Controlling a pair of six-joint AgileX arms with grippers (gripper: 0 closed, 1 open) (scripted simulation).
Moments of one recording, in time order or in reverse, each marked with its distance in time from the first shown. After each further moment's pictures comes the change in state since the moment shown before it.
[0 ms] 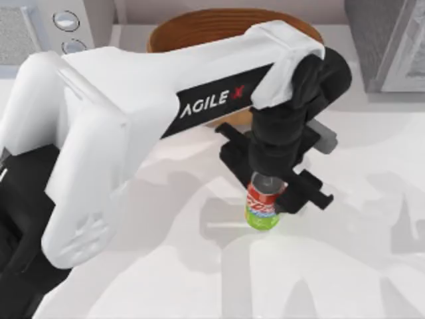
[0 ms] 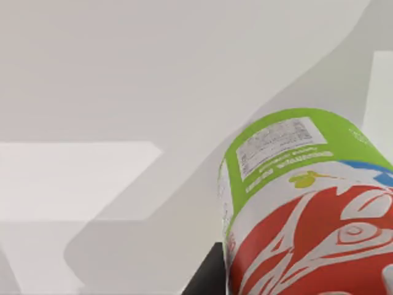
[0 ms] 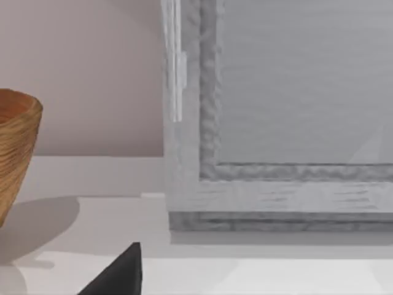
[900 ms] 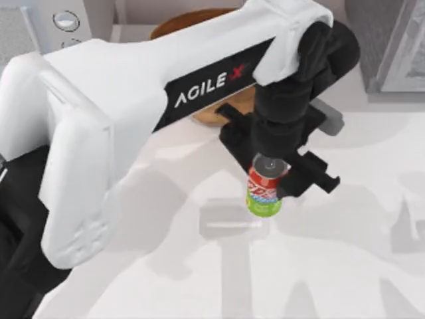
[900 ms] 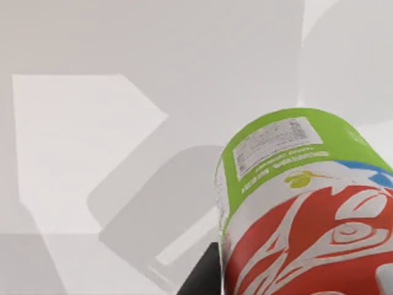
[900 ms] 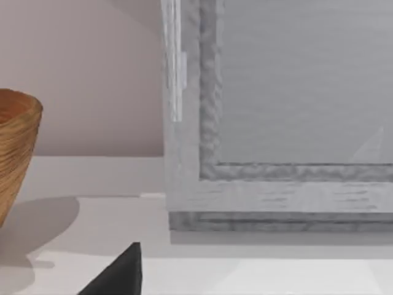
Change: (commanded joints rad) left arm 0.000 -0.004 0.145 -0.150 0.000 0.000; right arm 0.000 0.000 0.000 0.000 0.000 0.000
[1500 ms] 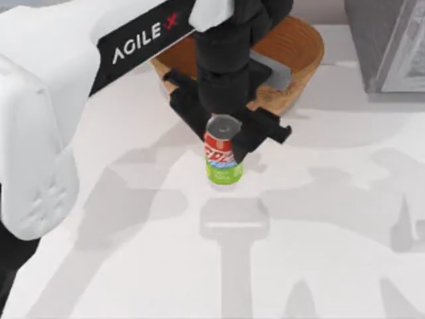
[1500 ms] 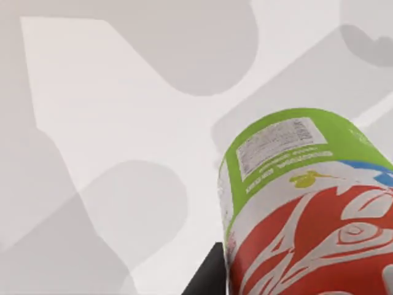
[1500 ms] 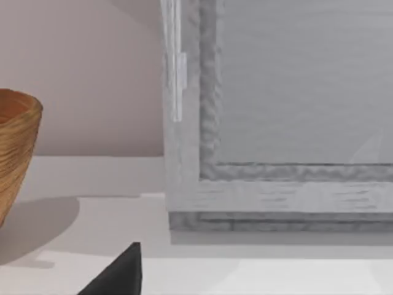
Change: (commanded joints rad) left arm 0.165 -0.063 0.031 -0.101 0.046 0.058; right arm 0.000 0.000 0.000 0.000 0.000 0.000
